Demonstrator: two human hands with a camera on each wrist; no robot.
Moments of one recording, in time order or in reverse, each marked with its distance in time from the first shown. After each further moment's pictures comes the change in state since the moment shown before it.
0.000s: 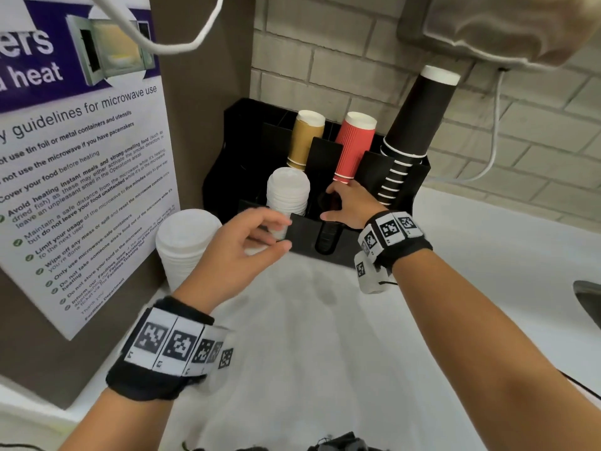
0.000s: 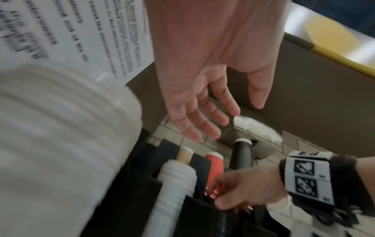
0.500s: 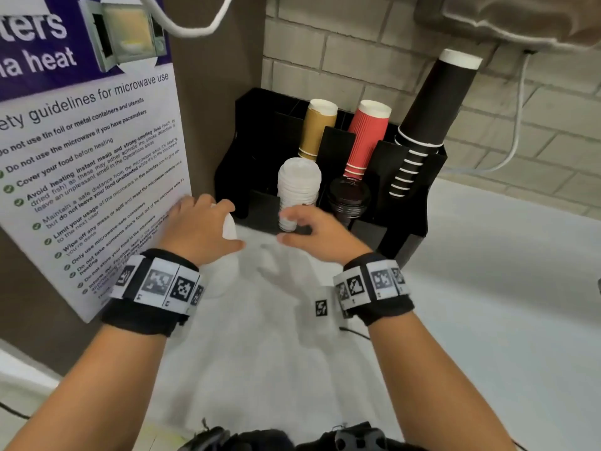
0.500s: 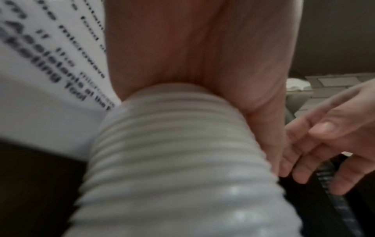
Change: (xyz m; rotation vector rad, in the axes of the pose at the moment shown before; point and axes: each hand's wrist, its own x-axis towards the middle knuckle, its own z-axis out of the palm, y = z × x) left_hand 0.024 -0.031 -0.051 1.064 -0.191 -0.441; right_hand -0.061 -0.066 0.052 0.498 -0.052 -0.257
